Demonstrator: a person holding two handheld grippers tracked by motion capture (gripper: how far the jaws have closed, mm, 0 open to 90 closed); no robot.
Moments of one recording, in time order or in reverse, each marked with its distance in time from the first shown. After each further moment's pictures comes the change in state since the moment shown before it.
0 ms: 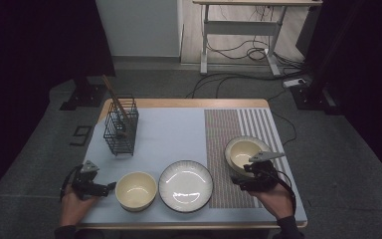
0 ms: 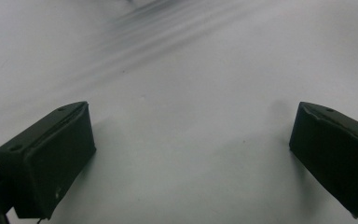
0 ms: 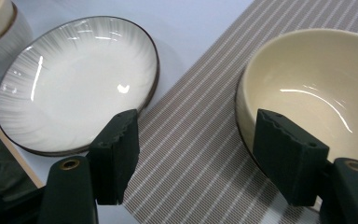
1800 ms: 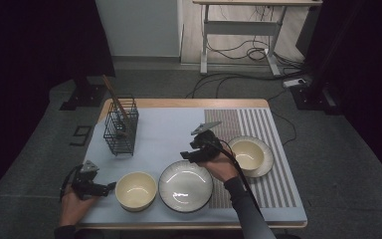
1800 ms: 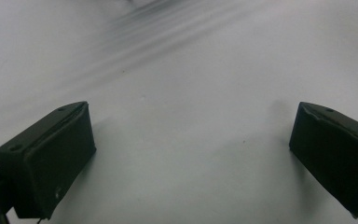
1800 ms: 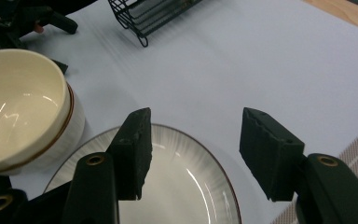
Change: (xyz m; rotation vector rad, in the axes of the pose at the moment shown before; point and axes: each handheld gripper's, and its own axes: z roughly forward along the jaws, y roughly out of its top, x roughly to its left) left arm 0.000 0.000 0.000 0.000 -0.003 -0.001; right arm 0.063 0.121 0.100 -0.002 0.161 -0.171
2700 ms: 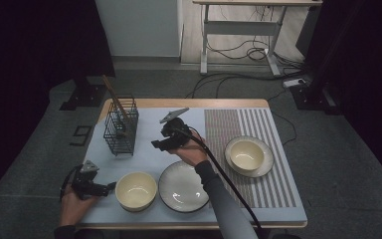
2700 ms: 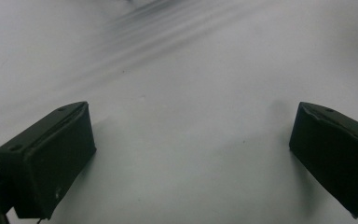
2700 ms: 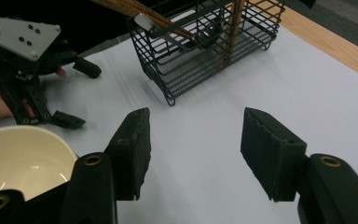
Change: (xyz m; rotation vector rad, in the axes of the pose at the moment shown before) left arm 0.000 0.000 0.000 0.000 -0.001 0.000; right arm 0.023 0.065 0.058 -0.051 0.080 -0.075
